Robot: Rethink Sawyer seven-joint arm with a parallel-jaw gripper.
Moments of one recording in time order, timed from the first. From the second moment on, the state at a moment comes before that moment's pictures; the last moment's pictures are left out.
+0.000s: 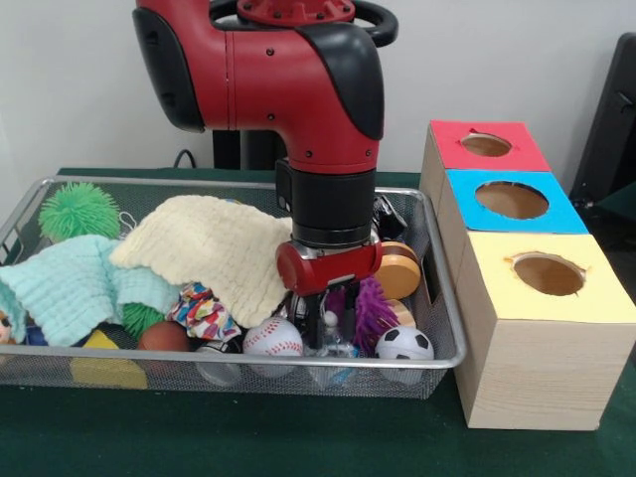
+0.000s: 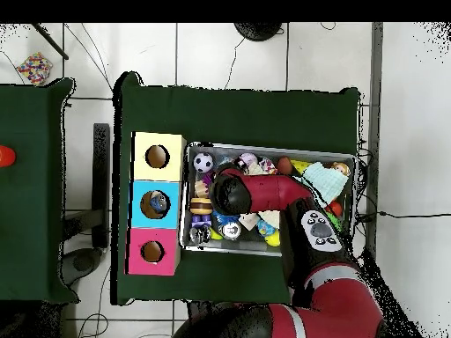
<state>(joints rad) -0.39 -0.43 0.21 1.54 -0.40 0.22 1.23</state>
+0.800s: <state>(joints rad) -0.39 -0.42 0.20 1.53 -0.40 0.26 1.23</state>
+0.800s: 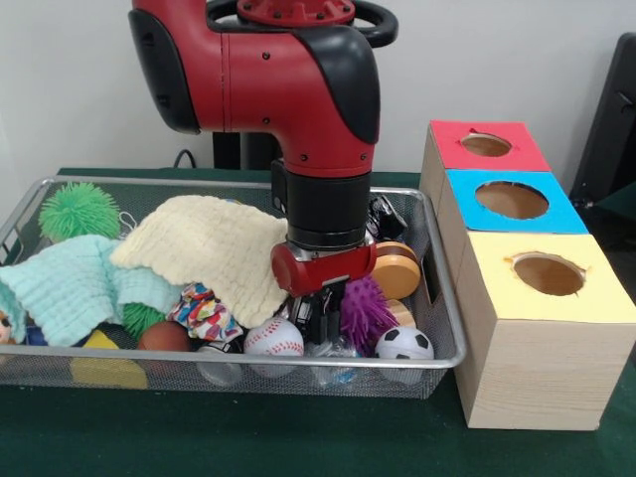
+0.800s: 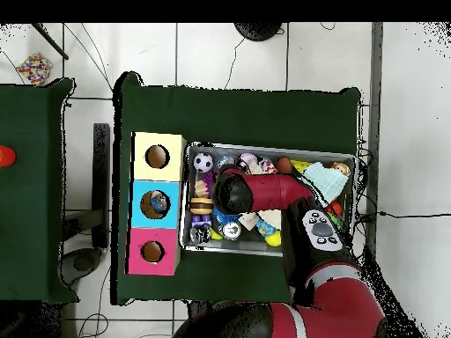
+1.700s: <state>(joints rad) -0.78 -0.52 0.53 1.73 -0.40 0.26 1.23</state>
